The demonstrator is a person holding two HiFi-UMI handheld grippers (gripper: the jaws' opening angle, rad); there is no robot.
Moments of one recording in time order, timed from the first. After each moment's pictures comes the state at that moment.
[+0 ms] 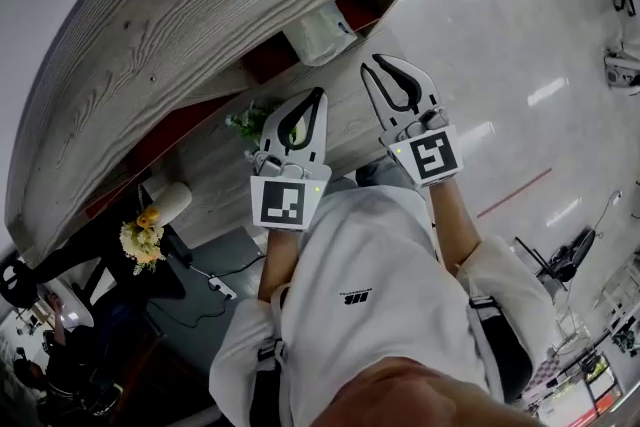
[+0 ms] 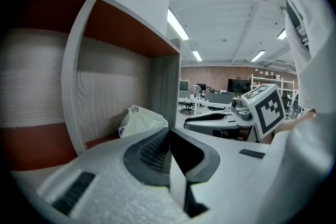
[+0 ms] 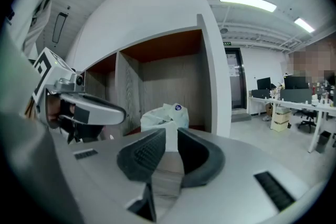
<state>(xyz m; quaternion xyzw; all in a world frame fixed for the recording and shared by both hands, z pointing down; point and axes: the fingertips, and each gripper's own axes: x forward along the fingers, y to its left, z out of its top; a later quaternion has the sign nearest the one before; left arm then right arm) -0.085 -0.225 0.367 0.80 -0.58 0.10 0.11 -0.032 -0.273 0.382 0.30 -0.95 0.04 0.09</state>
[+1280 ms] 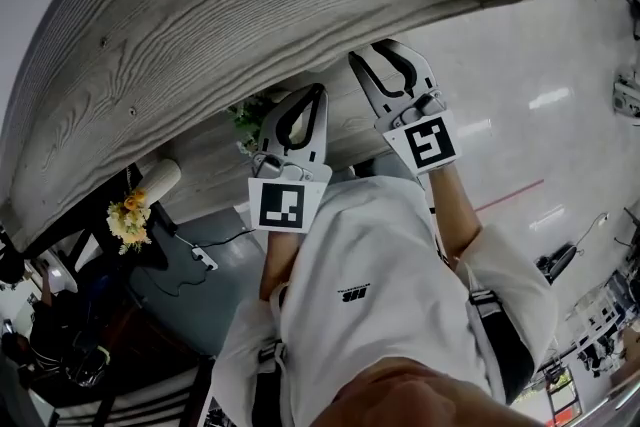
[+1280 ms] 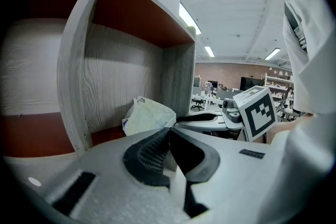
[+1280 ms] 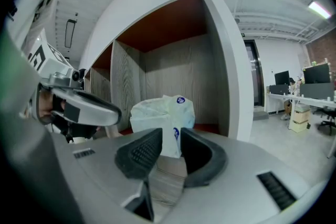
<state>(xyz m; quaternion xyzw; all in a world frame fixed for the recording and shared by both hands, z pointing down) -0.096 -0.248 0.387 0.76 -0.63 0.10 0.14 -0.069 -0.310 0.406 0.21 -0.97 0.04 0.09</state>
